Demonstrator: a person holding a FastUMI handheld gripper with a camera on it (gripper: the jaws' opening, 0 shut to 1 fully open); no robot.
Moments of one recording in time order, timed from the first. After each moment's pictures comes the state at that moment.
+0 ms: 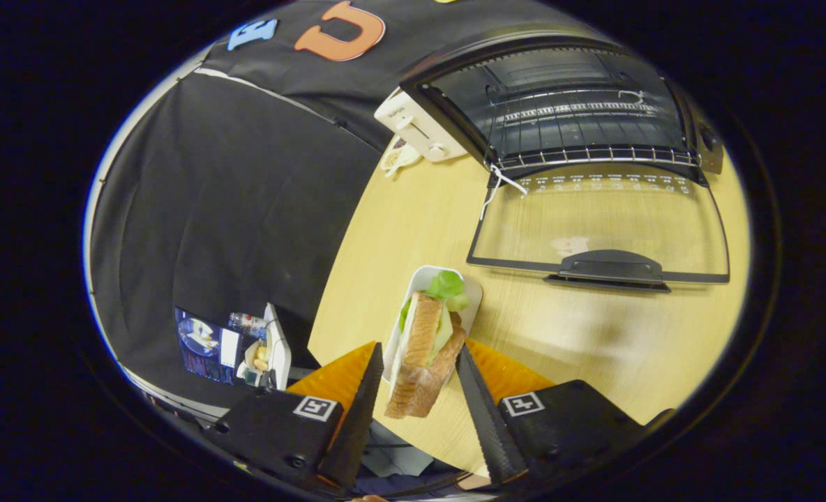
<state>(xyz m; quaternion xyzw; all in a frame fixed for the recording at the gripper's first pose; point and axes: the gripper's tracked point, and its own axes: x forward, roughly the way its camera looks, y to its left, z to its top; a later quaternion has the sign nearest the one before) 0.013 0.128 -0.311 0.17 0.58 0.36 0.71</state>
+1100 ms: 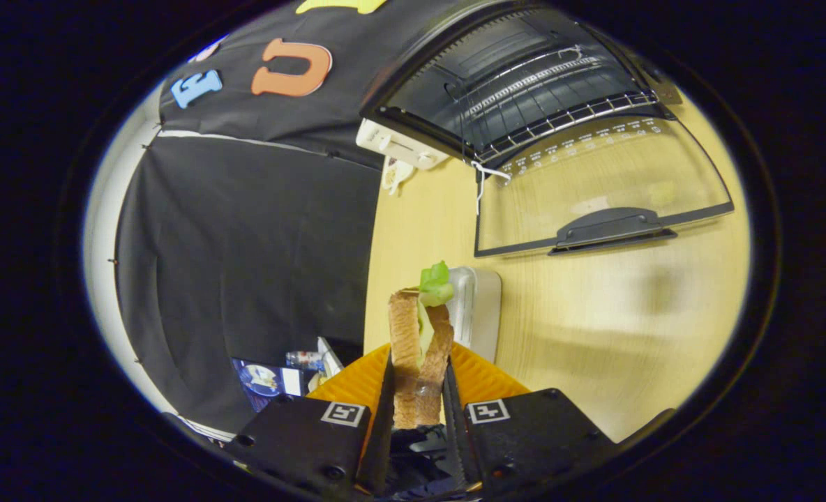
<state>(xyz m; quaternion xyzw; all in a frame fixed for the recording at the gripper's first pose) 0.021 0.125 -0.270 0.34 0.57 0.34 0.67</state>
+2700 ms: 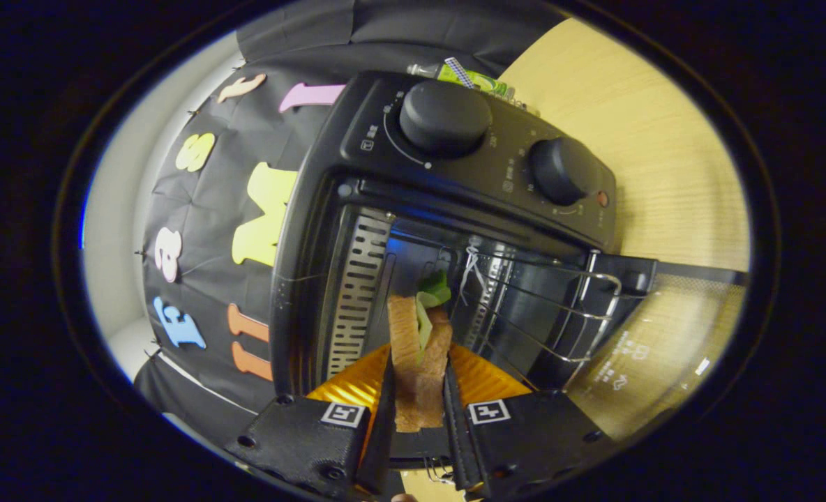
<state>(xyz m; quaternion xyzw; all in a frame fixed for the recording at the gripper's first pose) 0.259 0.028 -0.277 0.60 0.15 0.00 0.79</state>
